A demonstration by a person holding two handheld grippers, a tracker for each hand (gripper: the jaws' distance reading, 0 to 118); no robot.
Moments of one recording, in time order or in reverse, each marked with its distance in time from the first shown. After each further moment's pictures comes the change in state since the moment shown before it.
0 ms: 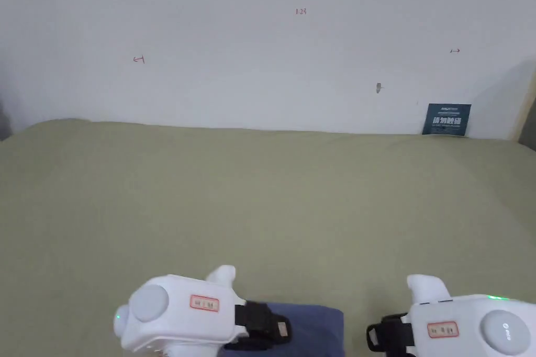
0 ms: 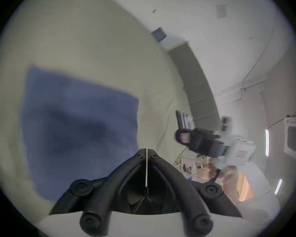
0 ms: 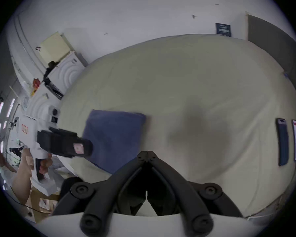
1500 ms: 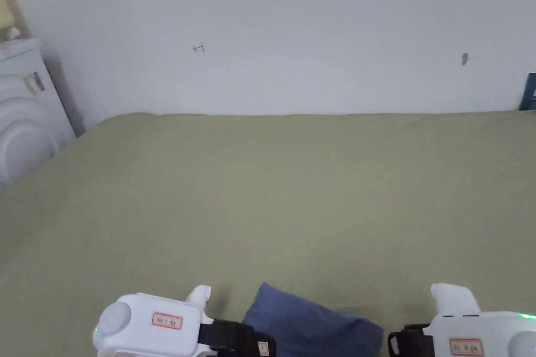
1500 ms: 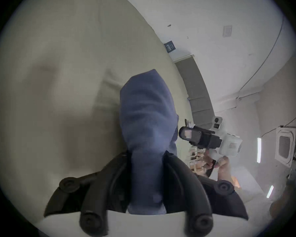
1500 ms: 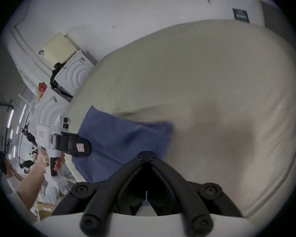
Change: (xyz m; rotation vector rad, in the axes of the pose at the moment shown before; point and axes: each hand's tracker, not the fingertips) left arm -0.184 0.045 0.086 -0.109 -0.021 0.067; right arm -0.077 0.019 -0.108 0.000 0.018 -0.008
